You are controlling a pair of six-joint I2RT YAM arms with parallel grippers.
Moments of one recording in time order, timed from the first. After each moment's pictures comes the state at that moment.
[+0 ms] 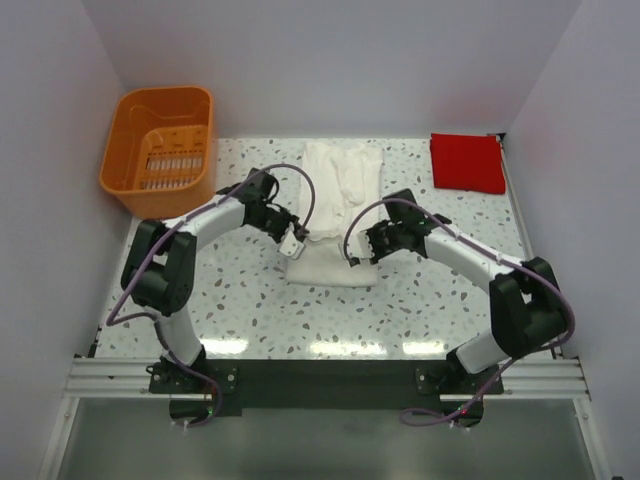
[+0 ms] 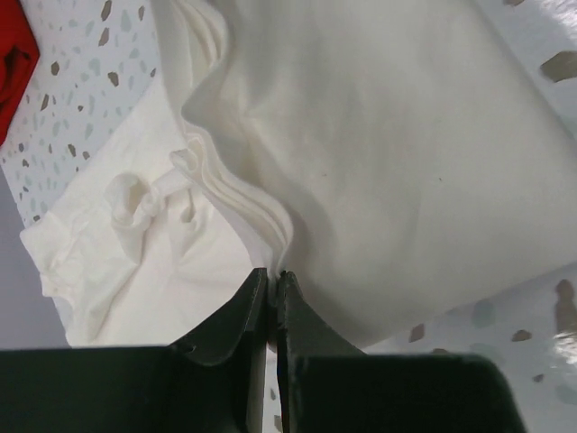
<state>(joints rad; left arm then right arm) -0.38 1.79 1.19 -0.56 0.83 1.85 0.47 1.49 0.94 -0.43 -0.44 -1.47</state>
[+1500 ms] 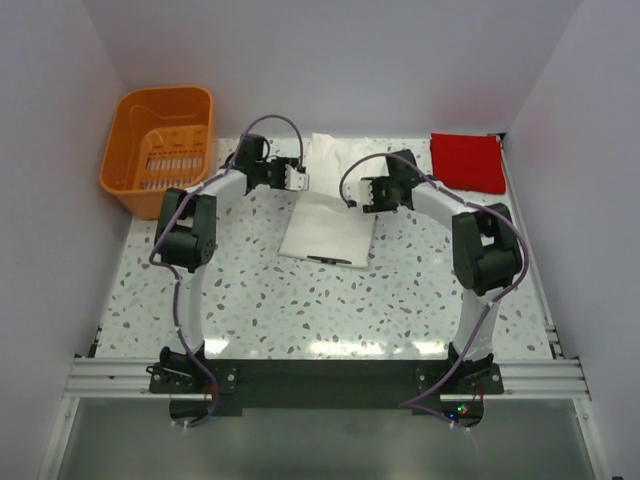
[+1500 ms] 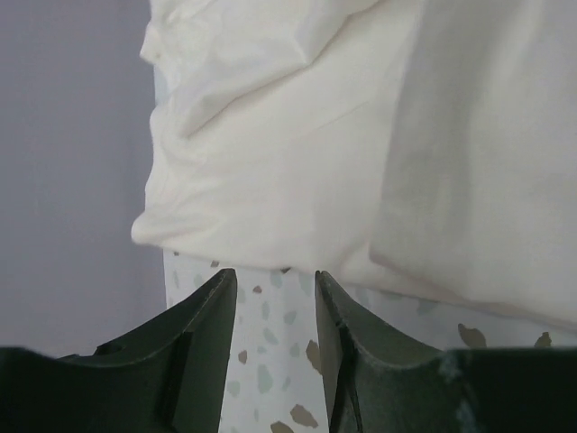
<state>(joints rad) -0.25 2.25 1.64 -0.14 0.76 1.46 0.31 1.98 1.36 -0.32 -0.27 -1.43</state>
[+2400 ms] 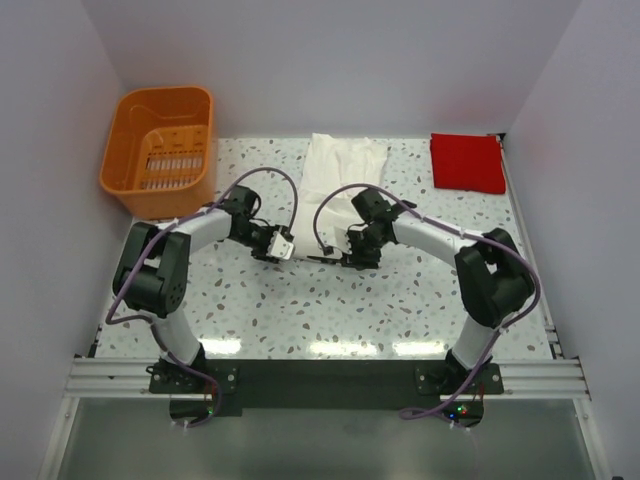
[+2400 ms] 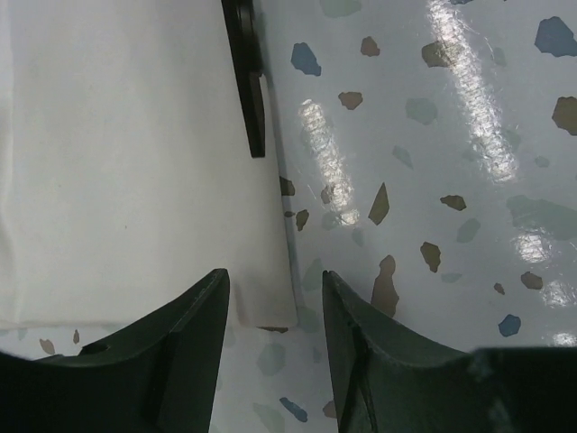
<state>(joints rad) -0.27 1.78 1.04 -0.53 0.82 1.60 0.57 1.75 1.18 -0.68 -0.36 -1.08</state>
